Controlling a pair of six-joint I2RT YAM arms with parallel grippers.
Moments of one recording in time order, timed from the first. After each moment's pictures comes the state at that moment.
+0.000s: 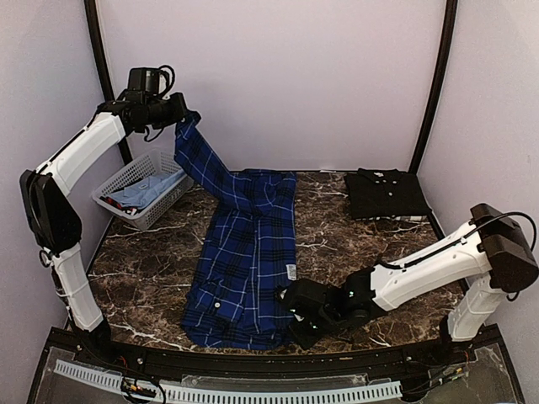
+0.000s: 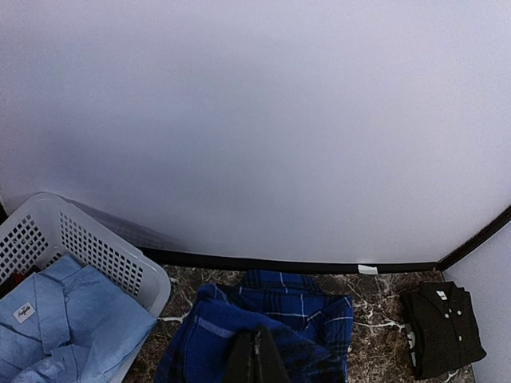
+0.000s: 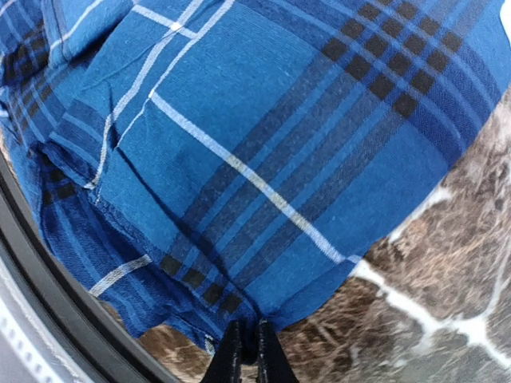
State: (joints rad) left arm -0.28 1.86 2.00 -0.50 -0.07 -0.40; right arm 1.37 1.68 0.88 -0.35 0.09 0.61
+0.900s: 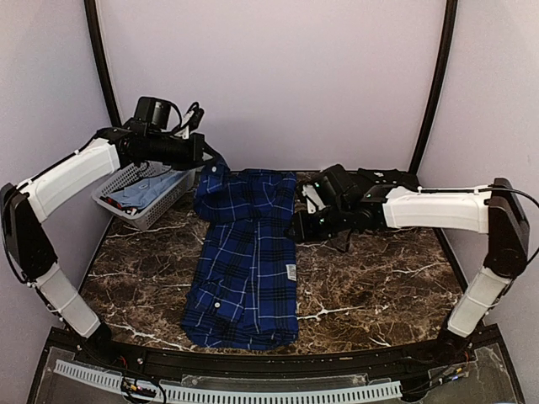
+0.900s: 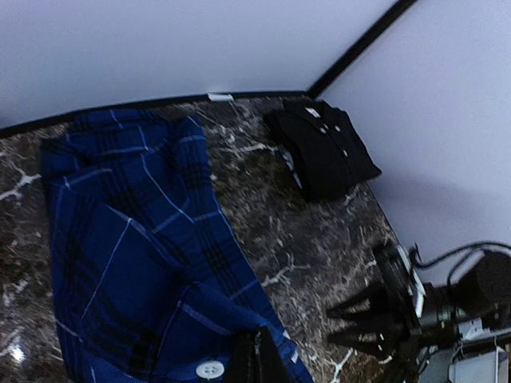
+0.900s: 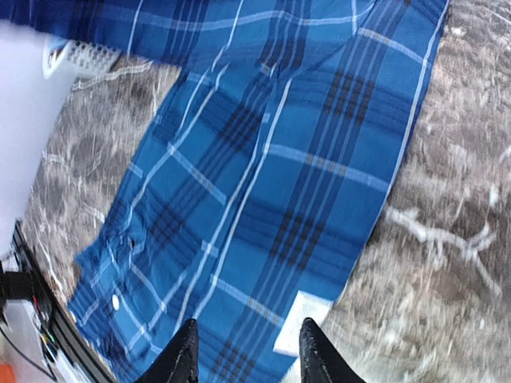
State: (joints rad) left arm -0.40 1.63 1.60 -0.52 0.40 -0.37; right arm 0.86 1.64 1.17 -0.32 -0.09 0.53
